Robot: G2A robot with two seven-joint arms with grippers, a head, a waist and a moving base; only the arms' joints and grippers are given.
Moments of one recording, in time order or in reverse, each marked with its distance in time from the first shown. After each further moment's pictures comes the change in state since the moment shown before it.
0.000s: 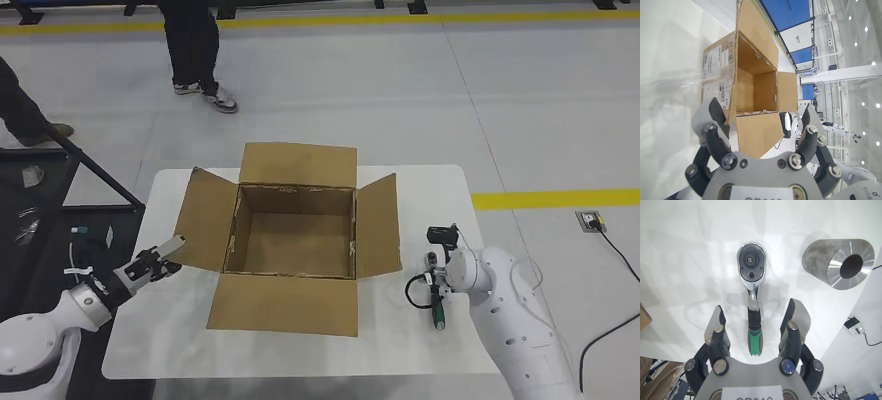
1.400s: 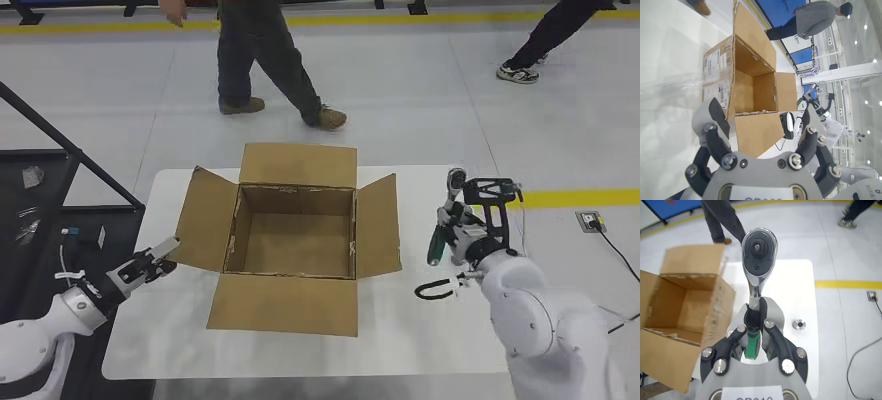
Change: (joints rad) left arm 0.040 0.016 -0.026 -0.038 0.003 -0.023 0.042; right arm -0.312 0.029 0.136 -0.946 0.034 0.034 -0.369
